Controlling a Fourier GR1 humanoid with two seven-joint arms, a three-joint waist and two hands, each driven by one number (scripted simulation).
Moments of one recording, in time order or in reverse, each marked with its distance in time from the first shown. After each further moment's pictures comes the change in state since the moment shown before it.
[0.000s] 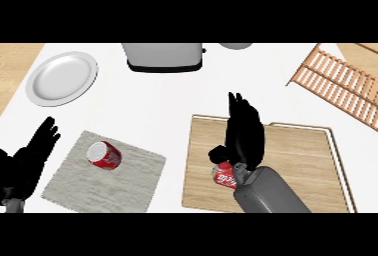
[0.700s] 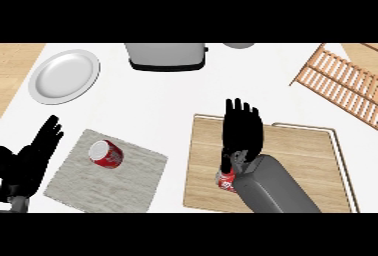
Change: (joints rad) left arm -0.016 -0.028 0.009 0.014 -0.023 -0.010 -0.007; right arm -0.087 -0.003 -0.033 -0.002 -0.081 0.542 0.081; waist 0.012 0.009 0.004
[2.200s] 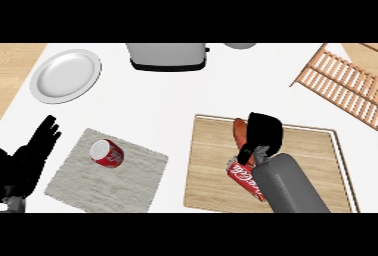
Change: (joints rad) left arm 0.012 -0.095 0.146 -0.010 -0.122 -0.123 0.039; right arm 0.081 -0.006 -0.192 0.175 0.172 0.028 -0.185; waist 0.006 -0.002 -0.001
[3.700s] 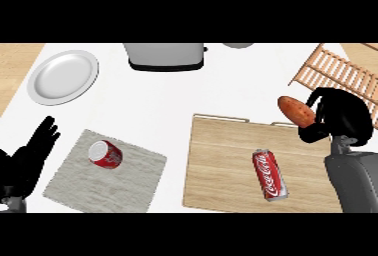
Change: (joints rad) left arm -0.003 -0.064 0.085 0.006 -0.080 -0.064 0.014; right arm 0.064 -0.229 -0.302 -0.234 -0.092 -0.230 -0.281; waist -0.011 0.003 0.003
